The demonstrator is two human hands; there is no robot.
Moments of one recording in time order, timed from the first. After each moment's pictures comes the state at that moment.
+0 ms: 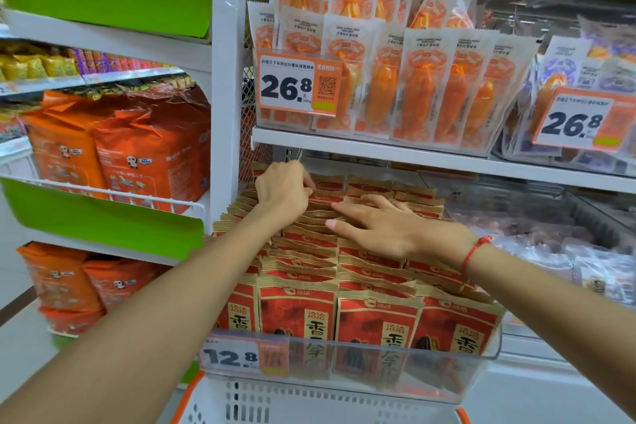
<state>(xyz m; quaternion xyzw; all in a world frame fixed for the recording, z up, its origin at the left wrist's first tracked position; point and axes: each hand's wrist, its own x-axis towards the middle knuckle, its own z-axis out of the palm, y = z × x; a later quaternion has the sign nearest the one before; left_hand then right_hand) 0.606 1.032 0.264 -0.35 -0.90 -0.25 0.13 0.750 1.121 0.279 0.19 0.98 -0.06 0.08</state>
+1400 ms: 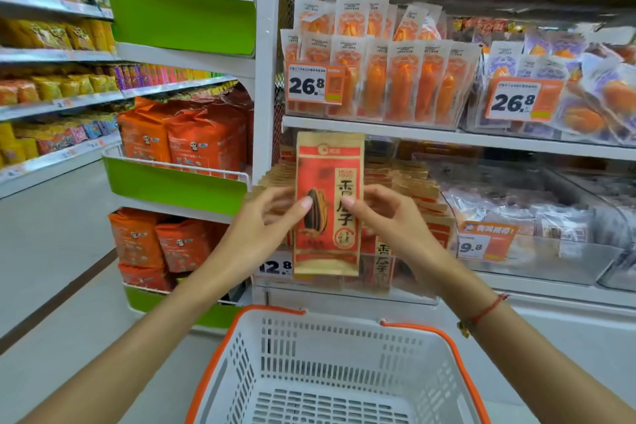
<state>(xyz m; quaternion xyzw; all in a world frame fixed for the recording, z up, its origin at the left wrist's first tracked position) 0.741 0.842 0.253 -0.39 -0.70 -0.59 -0.10 0.864 1.001 0.265 0.10 0.78 -0.57 -0.25</state>
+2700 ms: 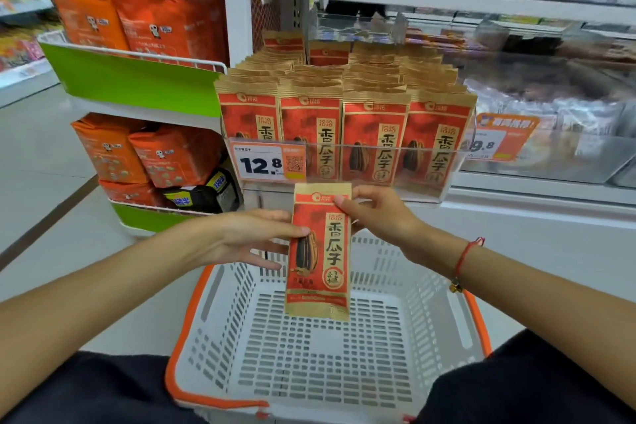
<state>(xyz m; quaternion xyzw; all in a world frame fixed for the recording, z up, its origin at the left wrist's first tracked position) 0.747 0.838 0.140 -0.25 -0.75 -0.40 -0.46 0.871 0.997 0.141 0.26 0.79 -0.54 -0.09</state>
